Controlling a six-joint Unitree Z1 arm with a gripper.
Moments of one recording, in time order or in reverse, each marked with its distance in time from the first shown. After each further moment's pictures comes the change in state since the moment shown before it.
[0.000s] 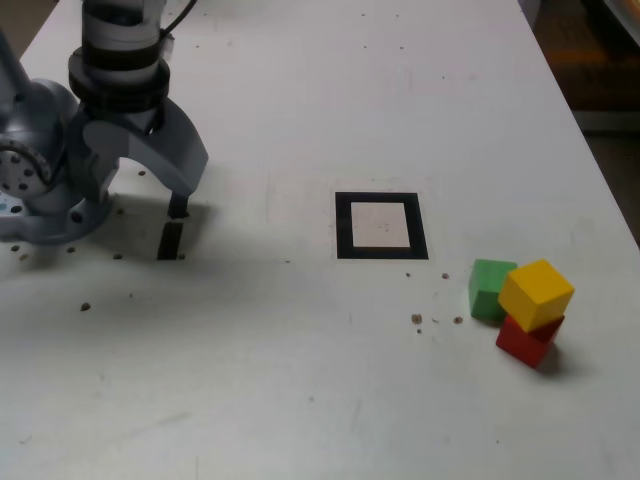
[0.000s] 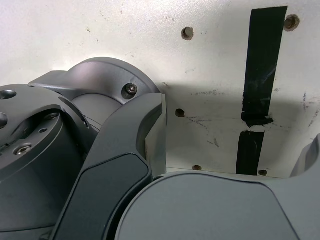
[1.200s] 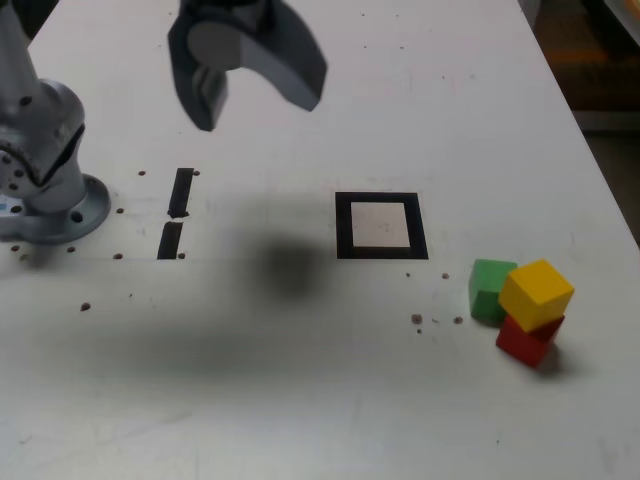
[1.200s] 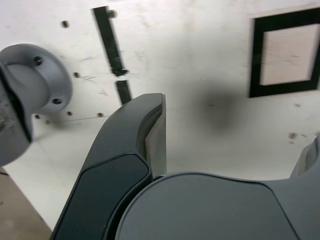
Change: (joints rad) arm -0.162 0.170 -0.732 0.370 0.042 -0.113
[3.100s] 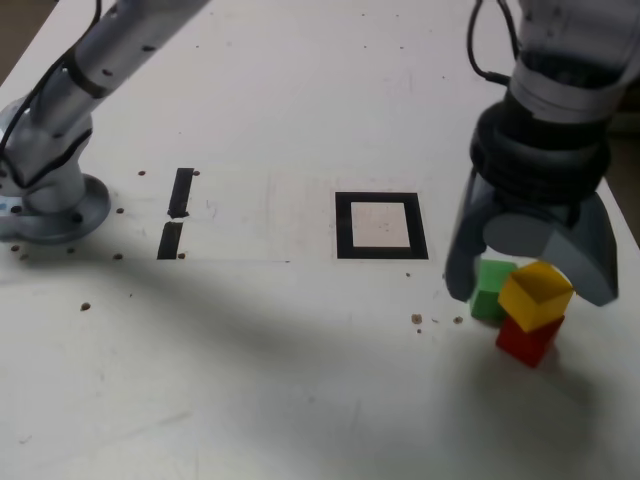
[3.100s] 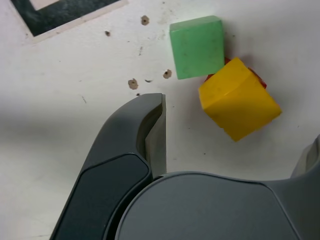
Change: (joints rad) arm -0.222 0.820 -1.025 0.196 -0.048 -0.052
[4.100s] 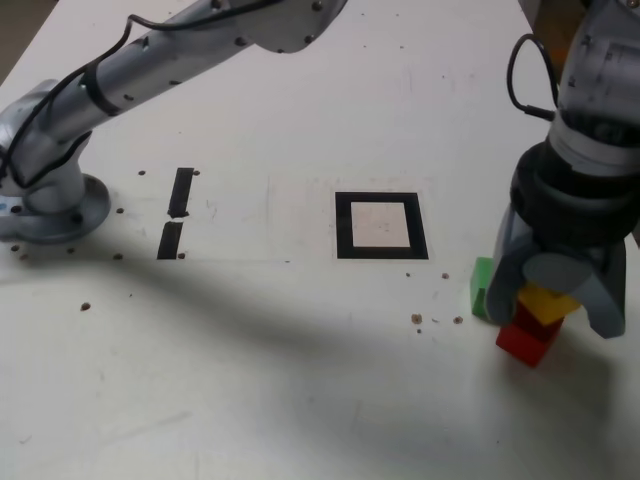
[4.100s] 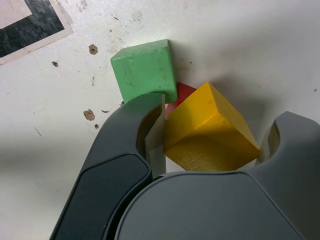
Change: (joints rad) arm 0.004 0.118 -0.137 0.000 0.063 0.017
